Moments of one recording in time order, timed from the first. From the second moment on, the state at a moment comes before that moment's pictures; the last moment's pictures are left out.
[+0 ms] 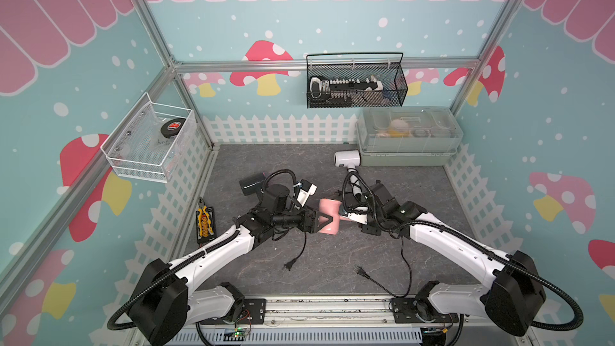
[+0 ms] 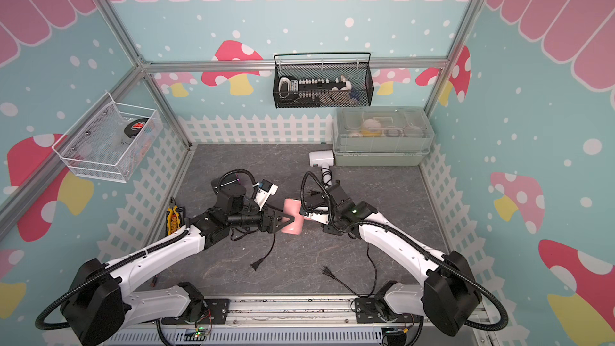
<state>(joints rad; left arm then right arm) -0.60 1.24 0.75 -0.04 0.62 -0.39 0.66 1.26 0.93 -0.65 0.06 -0.79</state>
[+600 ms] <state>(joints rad) -0.64 1.28 0.81 -0.06 0.74 -0.36 0.73 1.18 0.94 -0.61 0.04 -0.84</state>
